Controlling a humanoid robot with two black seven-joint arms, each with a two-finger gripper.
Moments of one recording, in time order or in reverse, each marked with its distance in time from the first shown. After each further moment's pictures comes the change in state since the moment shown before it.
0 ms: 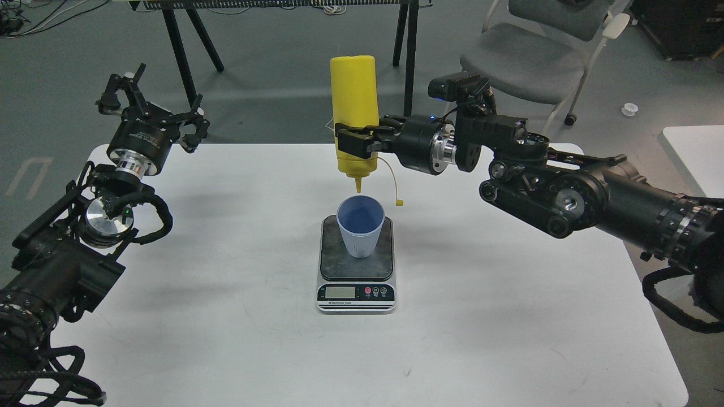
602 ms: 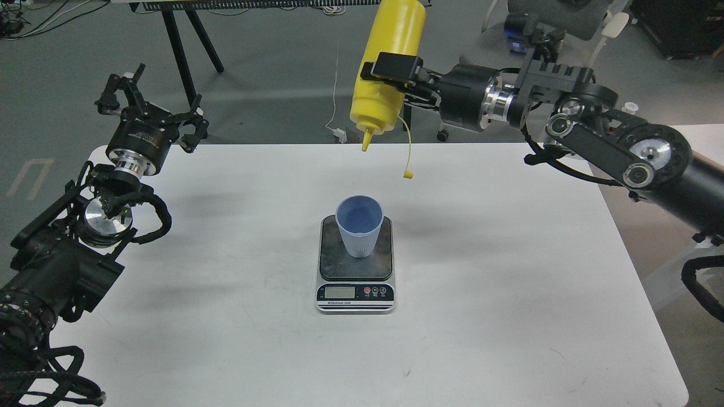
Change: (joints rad) left arm 0.000 0.002 -0.001 0.002 -0.002 0.000 0.001; right arm 0.022 -0.167 0.217 0.110 0.353 0.321 -0.001
